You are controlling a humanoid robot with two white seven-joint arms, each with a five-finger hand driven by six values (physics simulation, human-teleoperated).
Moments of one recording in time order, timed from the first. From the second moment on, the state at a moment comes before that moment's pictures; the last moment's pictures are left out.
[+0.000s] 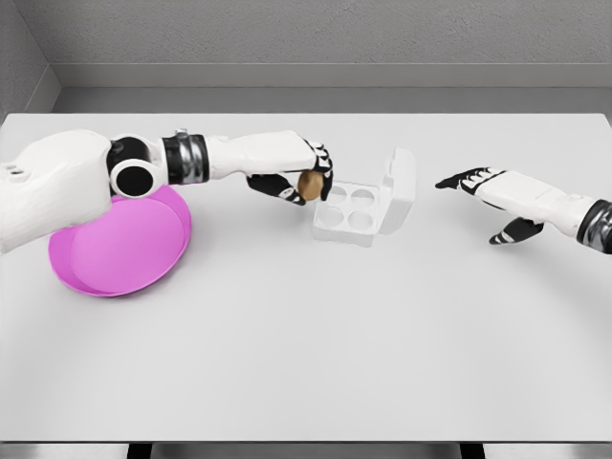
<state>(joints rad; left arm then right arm) -1.26 0.47 -1.63 -1.08 0.05 -0.61 -0.01 -0.38 -0.61 0.16 -1.30 0.53 -0.61 0.61</state>
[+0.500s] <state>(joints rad) -1.26 0.40 -1.63 -1.04 0.05 -0.61 -0.01 -0.38 -0.61 0.16 -1.30 0.53 -0.61 0.61</state>
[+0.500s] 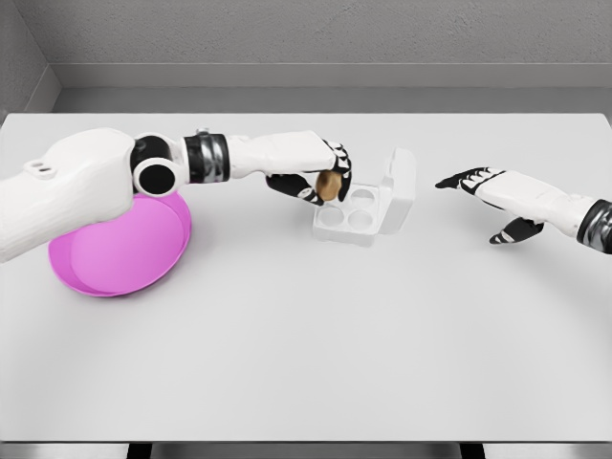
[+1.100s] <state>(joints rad) -1.27 0.35 -1.63 -0.99 0.03 -0.61 -0.02 -0.38 -0.61 0.16 -1.30 0.53 -0.61 0.61</state>
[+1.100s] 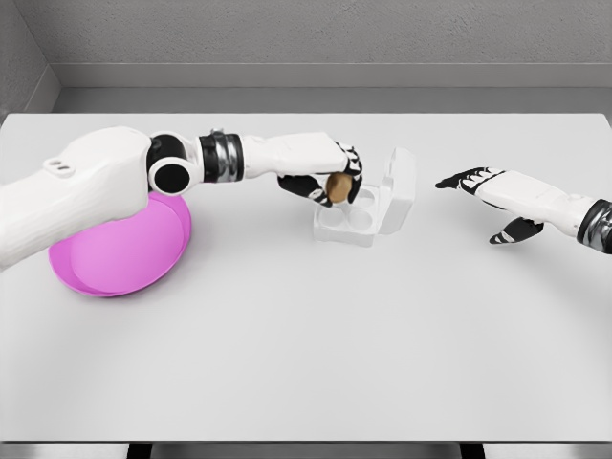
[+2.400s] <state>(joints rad) -1.23 0.27 -1.63 -0.84 -0.02 -0.61 -0.01 -0.38 -0.61 0.16 -1.30 0.53 -0.61 0.61</state>
